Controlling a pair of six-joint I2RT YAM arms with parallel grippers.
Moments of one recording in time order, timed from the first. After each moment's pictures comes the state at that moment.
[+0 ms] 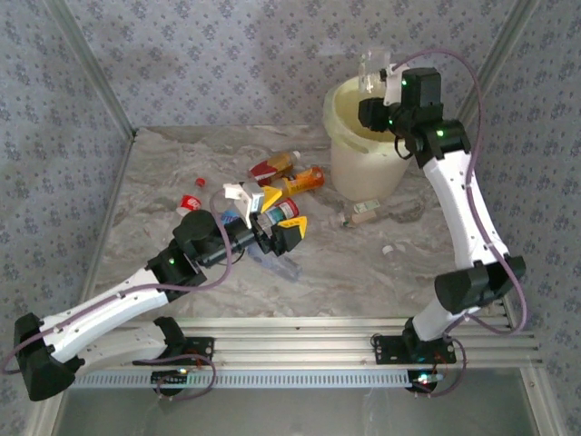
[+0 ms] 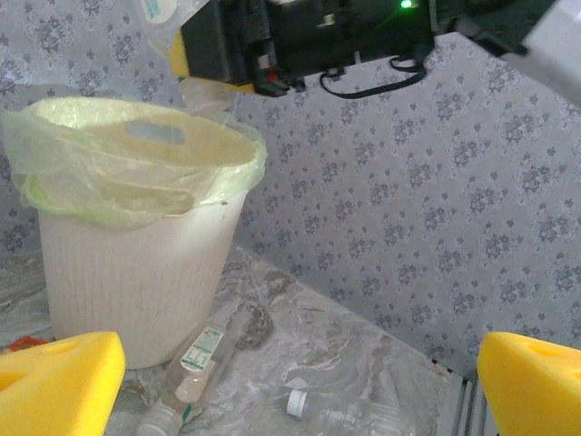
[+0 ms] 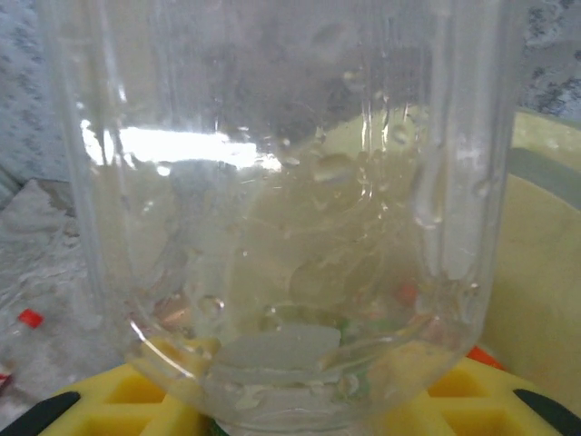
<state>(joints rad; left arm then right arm) -0.96 0.95 0.82 0.20 0.08 -0.30 0.22 1.63 1.95 -0.77 -0.07 0.10</state>
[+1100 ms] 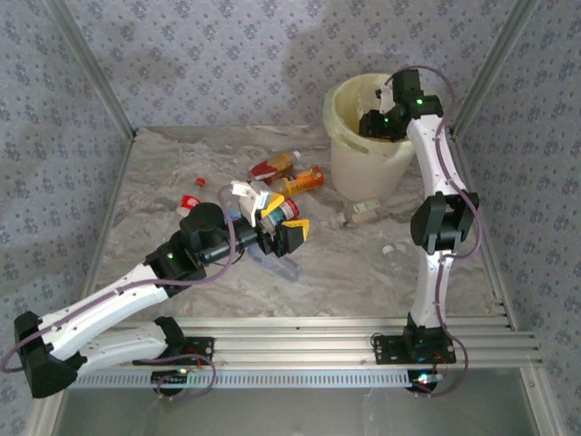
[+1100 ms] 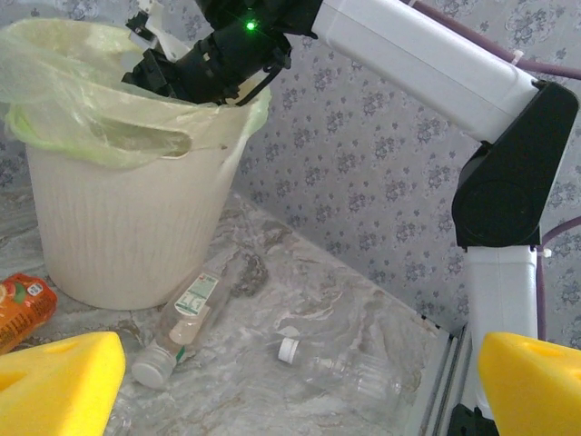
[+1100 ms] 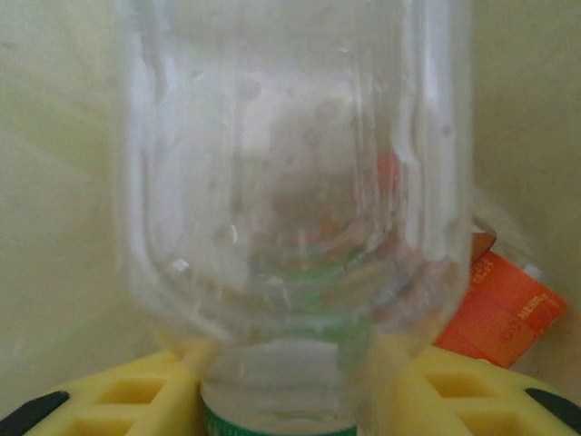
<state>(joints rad) -0.96 0.97 0.89 0.01 0.10 -0.34 0.09 2.17 2.32 -1.08 -0.24 0.12</state>
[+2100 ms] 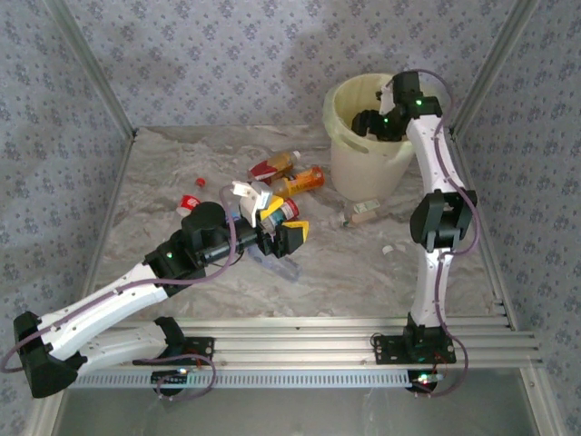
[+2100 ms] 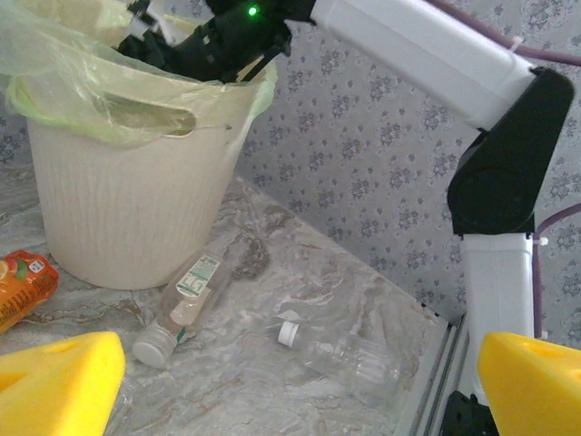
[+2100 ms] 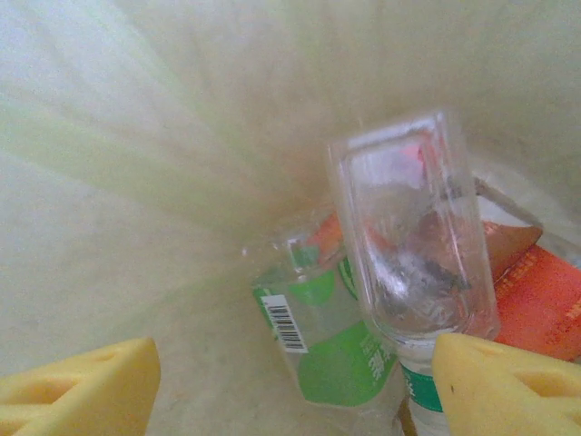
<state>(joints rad) -0.96 0.97 0.90 -0.04 0.10 -0.36 0.07 2.18 2.33 -1.06 -0.30 0.19</state>
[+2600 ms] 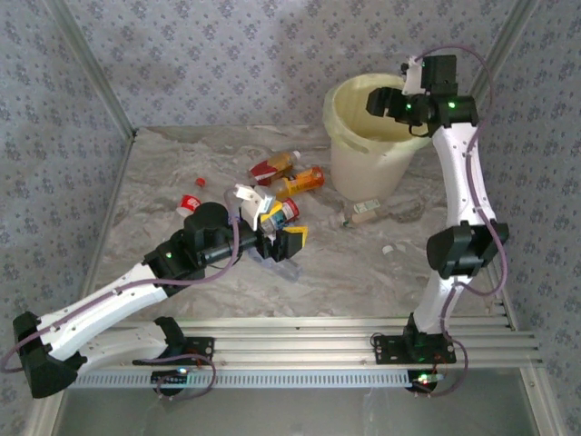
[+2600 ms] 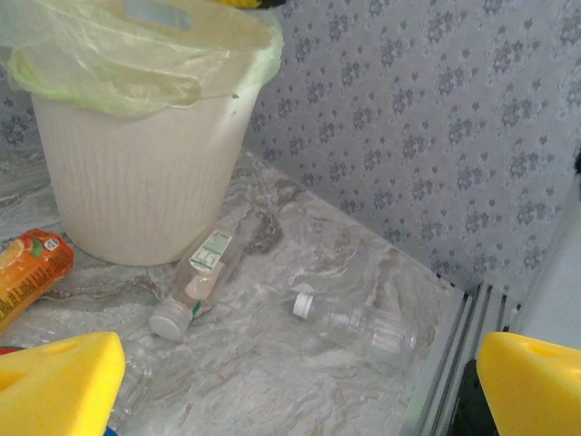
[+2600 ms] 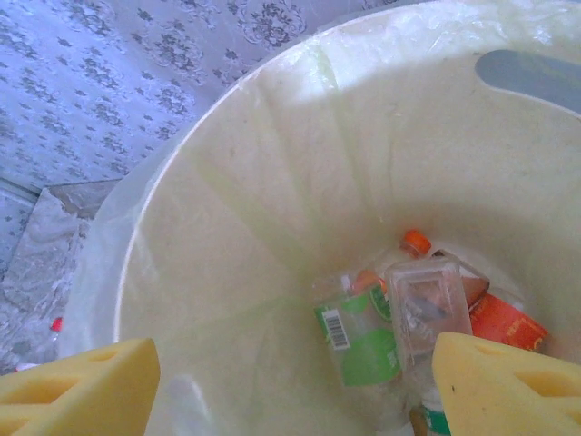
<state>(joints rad) -0.96 0.97 0.91 -0.12 0.11 -0.30 0.05 1.85 2.17 -0.94 -0.30 0.22</state>
